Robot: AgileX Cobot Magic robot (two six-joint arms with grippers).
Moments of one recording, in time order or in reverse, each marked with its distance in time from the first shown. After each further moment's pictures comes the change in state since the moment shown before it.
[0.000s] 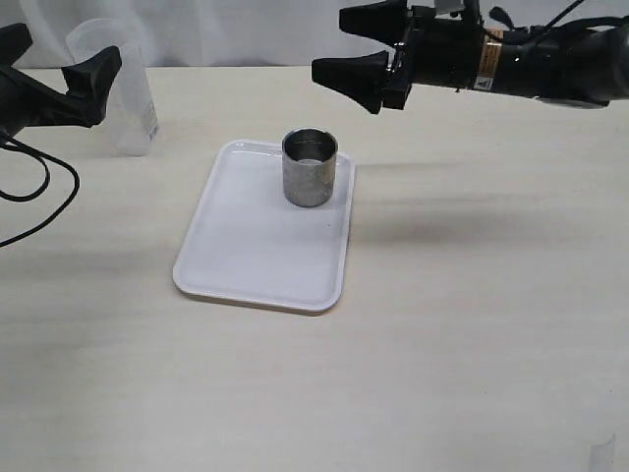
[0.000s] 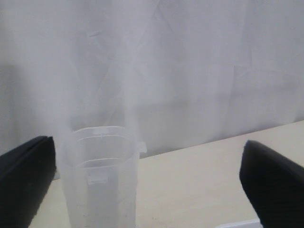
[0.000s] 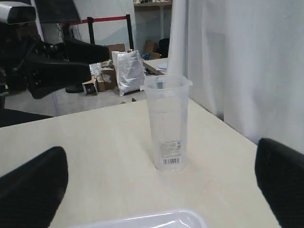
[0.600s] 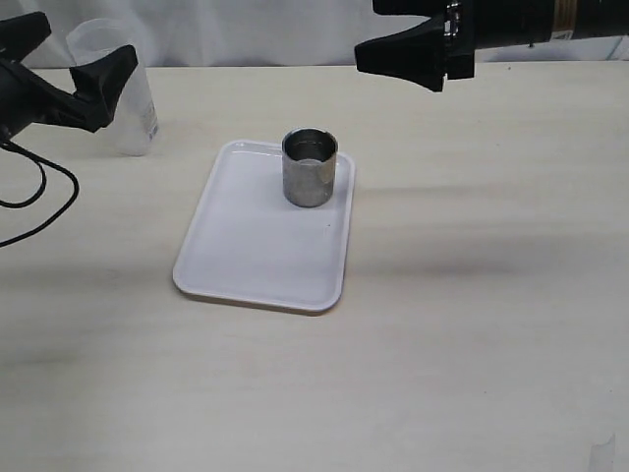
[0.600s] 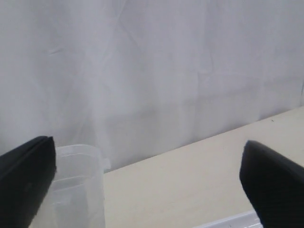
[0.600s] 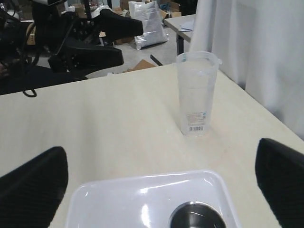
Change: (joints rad) left arm 0.000 -0.050 0.000 0.132 -0.003 -0.048; right arm -0.066 -0.234 0.000 -0.350 -0.012 0.321
